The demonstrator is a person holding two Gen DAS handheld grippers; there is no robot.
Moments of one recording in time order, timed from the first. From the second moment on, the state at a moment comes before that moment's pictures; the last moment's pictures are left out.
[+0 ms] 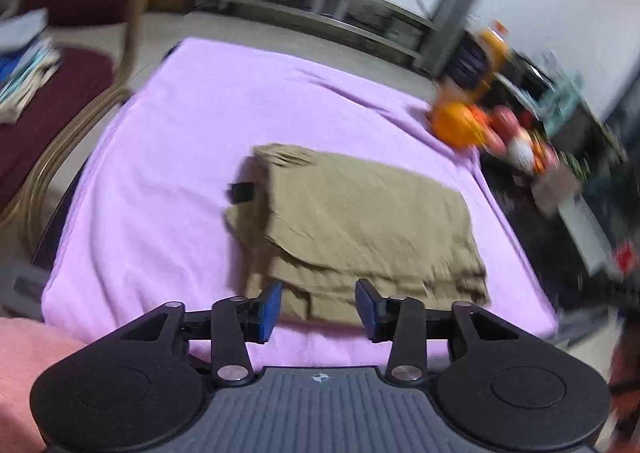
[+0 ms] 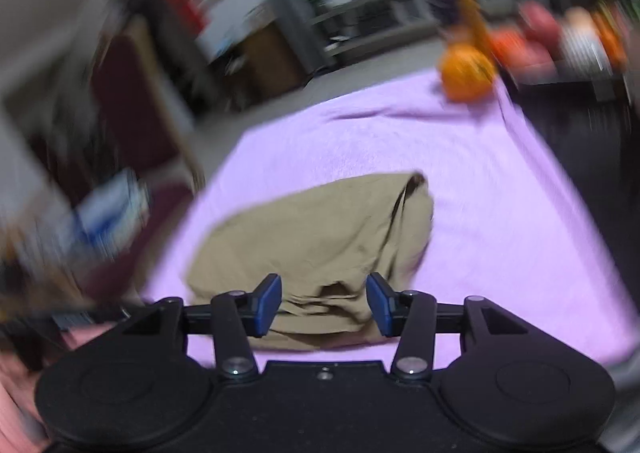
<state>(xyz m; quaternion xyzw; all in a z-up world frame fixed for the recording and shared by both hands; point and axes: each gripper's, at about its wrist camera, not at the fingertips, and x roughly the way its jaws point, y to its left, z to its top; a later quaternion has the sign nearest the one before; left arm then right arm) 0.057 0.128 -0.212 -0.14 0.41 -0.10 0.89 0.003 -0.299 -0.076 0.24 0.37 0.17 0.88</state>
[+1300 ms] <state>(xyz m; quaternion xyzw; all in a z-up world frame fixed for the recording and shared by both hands) 0.103 0.080 -0.264 0.00 0.47 -0.04 0.88 0.053 -0.261 -0.142 0.22 0.45 0.07 0.86</state>
